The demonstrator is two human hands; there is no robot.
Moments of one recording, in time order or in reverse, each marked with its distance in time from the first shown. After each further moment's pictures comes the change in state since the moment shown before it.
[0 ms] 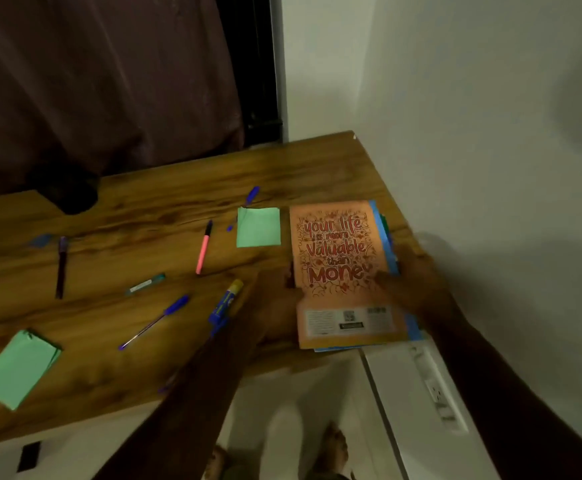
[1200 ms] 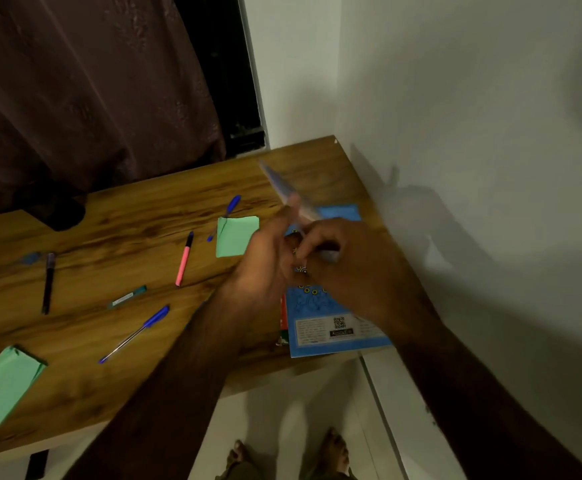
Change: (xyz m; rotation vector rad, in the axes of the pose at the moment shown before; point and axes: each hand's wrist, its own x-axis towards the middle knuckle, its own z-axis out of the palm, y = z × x) left_hand -0.003 0.096 0.033 -0.642 -0.185 0.055; right_hand -0.055 -0.087 -0.046 0.288 -0.111 -0.487
